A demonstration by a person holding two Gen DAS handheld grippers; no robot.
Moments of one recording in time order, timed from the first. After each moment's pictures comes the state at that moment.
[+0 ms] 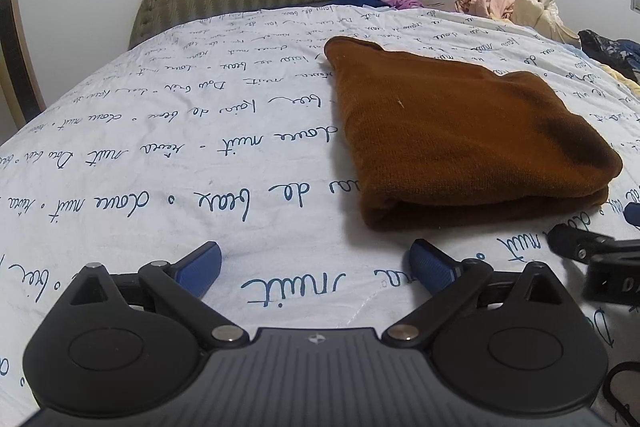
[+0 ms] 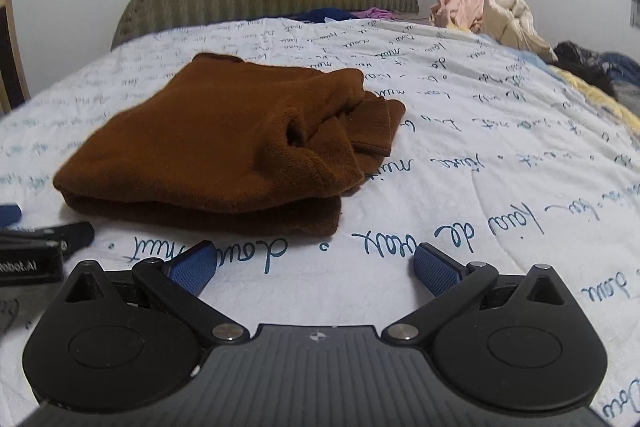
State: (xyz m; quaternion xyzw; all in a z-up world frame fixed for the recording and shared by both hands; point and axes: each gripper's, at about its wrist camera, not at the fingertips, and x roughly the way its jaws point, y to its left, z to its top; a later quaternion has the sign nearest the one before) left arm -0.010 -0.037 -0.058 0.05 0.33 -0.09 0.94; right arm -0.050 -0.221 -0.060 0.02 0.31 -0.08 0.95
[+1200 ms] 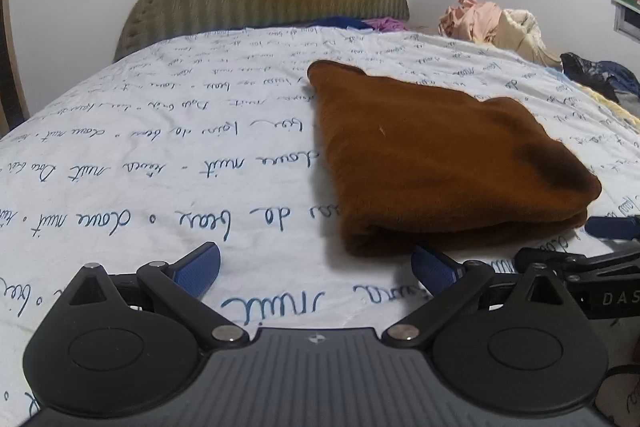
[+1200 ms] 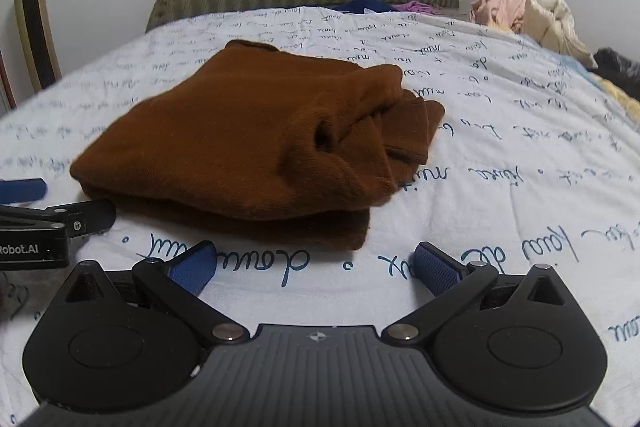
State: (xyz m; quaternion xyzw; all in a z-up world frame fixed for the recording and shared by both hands) left arm -0.010 -0.037 -0.054 0.04 0.30 -0.11 0.95; right arm -0.039 -0.230 -0.059 0.02 0.32 -0.01 0.95
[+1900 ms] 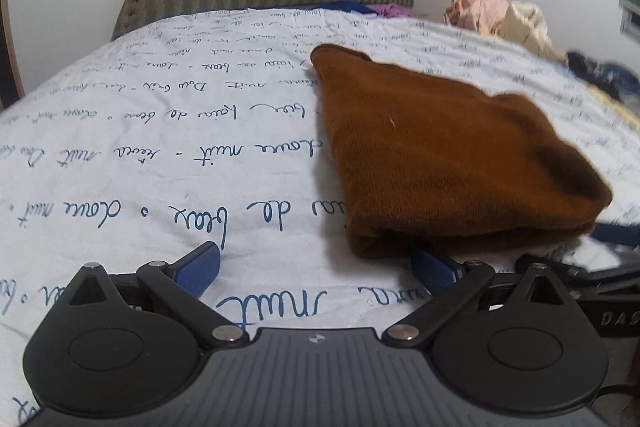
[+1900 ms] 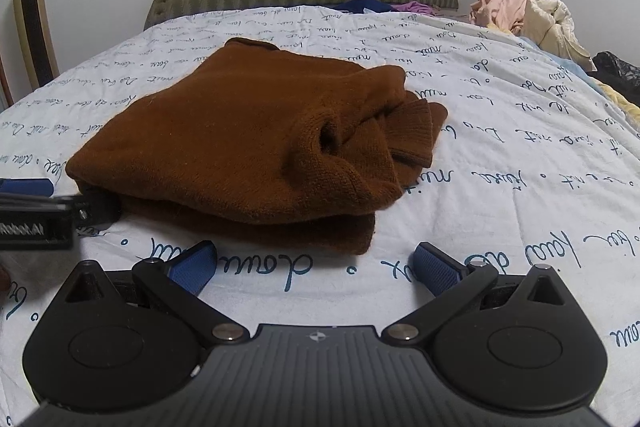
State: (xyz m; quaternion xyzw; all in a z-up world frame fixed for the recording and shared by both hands) left arm 0.004 -0.040 -0.058 0.03 0.33 -0.11 0.94; right arm -0.034 -0.224 -0.061 0.01 0.33 -0.01 0.94
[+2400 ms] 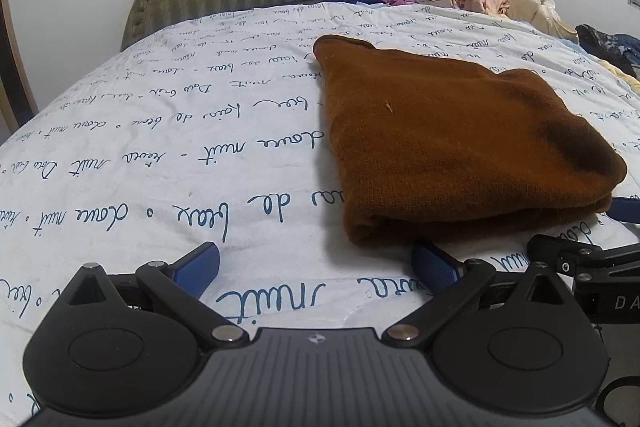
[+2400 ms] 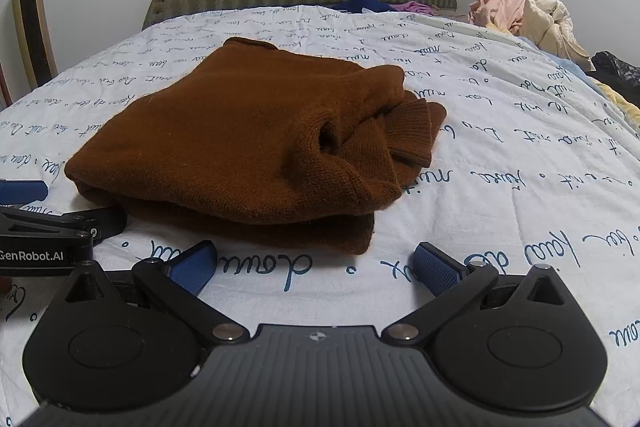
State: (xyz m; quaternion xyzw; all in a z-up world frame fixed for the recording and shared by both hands) left arm 0.000 -0.048 -0.060 0.06 0.33 -0.09 0.94; right arm -0.033 -0.226 -0.061 0.01 0.33 -0.02 0.95
